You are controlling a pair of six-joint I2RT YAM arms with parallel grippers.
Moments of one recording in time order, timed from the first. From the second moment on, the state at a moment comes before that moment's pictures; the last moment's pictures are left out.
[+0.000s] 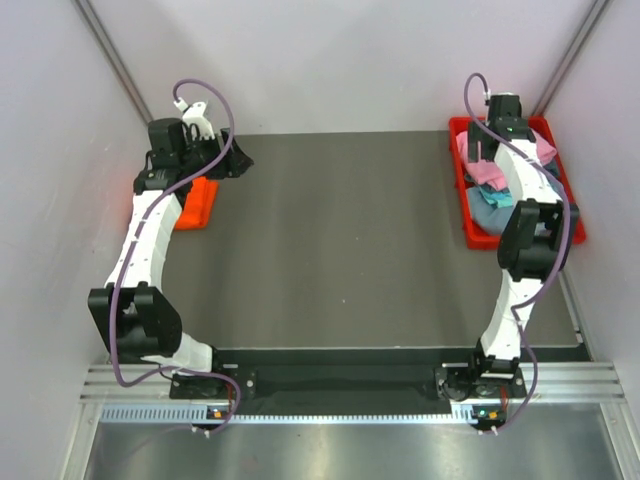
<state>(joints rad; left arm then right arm) 0.03 1.50 1.45 -0.41 0.50 -0.16 -0.07 2.04 1.87 -0.57 0.31 -0.14</state>
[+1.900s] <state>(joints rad) 0.03 1.60 1.46 -0.42 0.48 -0.14 -0.12 2.20 1.91 -0.51 0.24 -0.22</state>
